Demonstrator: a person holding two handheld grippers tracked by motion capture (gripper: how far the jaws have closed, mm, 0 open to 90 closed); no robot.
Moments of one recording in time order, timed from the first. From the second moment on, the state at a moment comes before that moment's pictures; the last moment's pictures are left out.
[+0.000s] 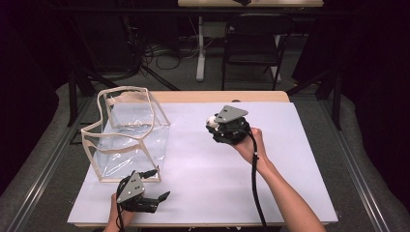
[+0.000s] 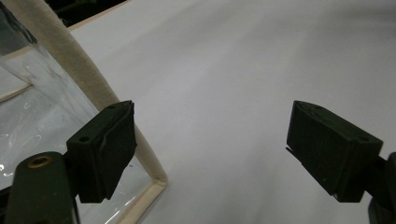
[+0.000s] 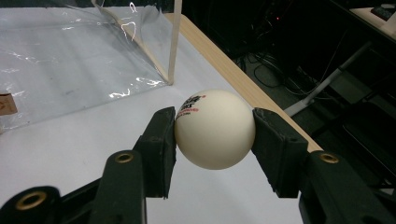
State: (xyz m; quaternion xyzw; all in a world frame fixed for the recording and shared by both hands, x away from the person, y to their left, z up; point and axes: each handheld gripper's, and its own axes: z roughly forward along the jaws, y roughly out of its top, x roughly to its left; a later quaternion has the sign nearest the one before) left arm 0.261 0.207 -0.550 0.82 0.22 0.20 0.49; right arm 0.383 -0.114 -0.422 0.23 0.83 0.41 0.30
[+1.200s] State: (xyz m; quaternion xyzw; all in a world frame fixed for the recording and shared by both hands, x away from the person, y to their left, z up) left arm 0.261 0.207 -0.551 0.82 0.22 0.19 0.49; right arm 0.389 -0.086 -0.415 0.20 0.84 0.41 0.30
